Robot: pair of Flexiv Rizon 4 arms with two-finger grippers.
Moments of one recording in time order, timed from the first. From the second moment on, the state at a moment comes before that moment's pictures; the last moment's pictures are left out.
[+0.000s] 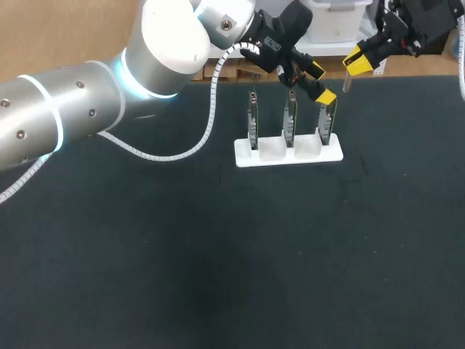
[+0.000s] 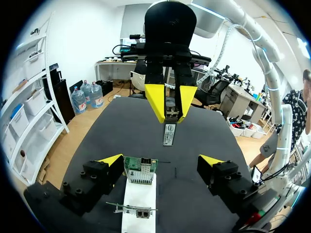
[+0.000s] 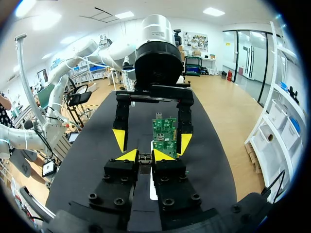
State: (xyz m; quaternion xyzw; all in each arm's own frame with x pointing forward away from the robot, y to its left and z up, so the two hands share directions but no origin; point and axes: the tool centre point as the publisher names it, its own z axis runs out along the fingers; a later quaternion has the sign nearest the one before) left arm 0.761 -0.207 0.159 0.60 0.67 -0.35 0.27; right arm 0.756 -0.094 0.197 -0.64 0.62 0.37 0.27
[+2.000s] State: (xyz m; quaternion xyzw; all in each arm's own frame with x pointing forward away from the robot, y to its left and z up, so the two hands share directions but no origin) left arm 0.761 -0.207 0.159 0.60 0.67 -0.35 0.27; right arm 0.774 -0.074 0.178 -0.64 0.62 0.37 0.25
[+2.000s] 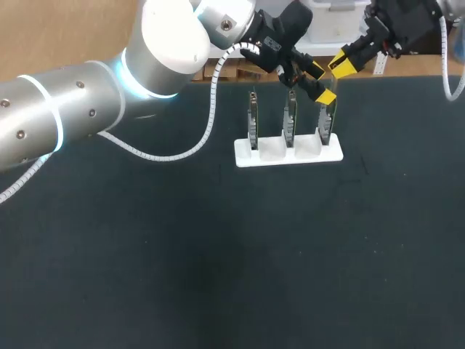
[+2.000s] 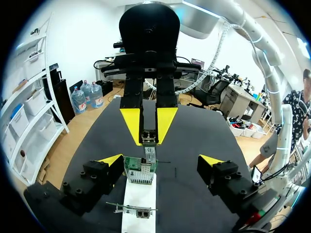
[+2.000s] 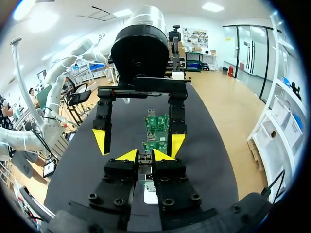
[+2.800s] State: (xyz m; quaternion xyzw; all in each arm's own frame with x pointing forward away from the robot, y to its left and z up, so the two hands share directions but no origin) left arm 0.761 -0.207 0.159 0.60 0.67 -0.35 0.27; right arm 0.775 -0.074 0.175 -0.63 0.63 0.36 0.27
